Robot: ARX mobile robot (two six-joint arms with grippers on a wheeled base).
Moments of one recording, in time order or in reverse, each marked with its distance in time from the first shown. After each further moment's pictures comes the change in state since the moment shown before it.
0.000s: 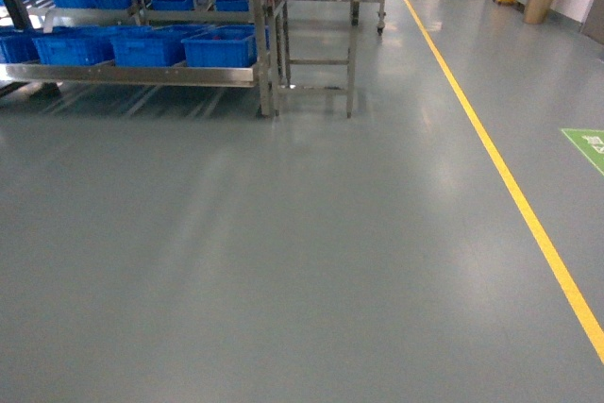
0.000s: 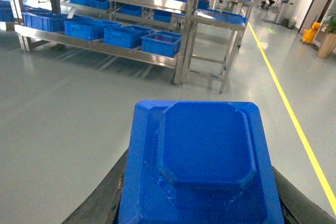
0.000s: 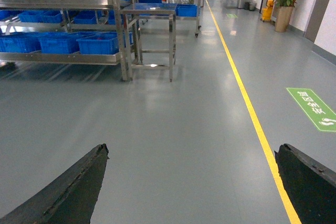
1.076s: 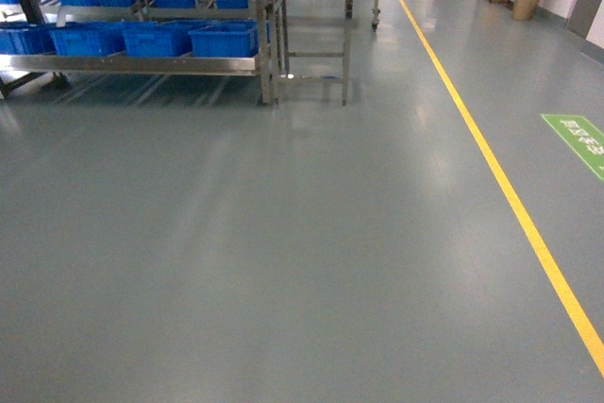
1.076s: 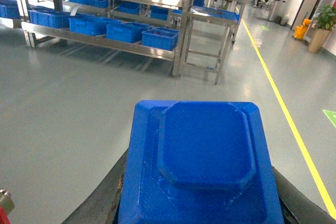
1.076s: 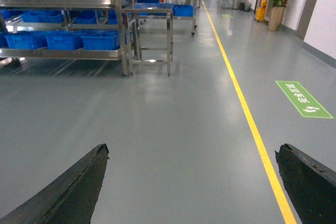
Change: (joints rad) left arm -0.003 0.002 0.000 0.001 0.005 0.000; right arm -0.001 0.000 0.000 0.002 0.002 0.000
